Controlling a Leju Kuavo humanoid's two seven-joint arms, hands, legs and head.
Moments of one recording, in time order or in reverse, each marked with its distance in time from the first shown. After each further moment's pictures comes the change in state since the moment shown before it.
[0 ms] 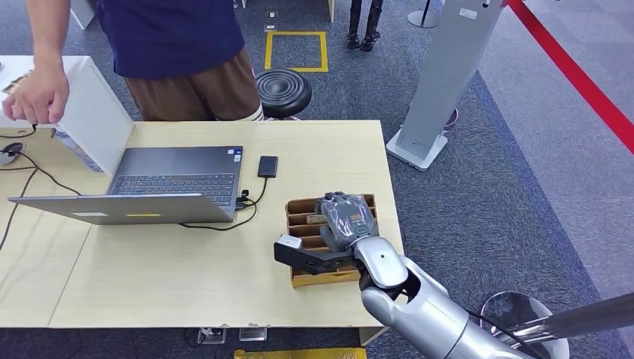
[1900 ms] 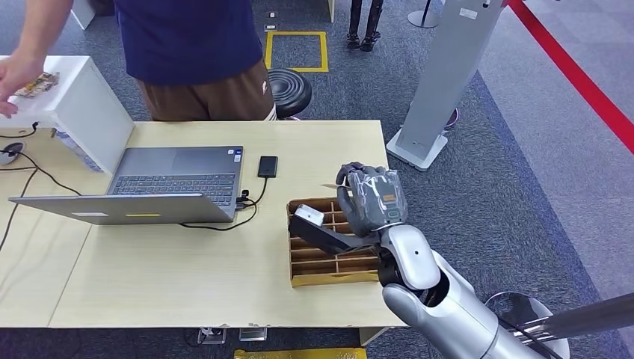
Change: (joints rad) left arm 0.005 0.001 -0.002 0.000 0.032 0.020 -0.003; right arm 0.030 -0.080 -0.102 -0.283 0.048 -0.107 0.070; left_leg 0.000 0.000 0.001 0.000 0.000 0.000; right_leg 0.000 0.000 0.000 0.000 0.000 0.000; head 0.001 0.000
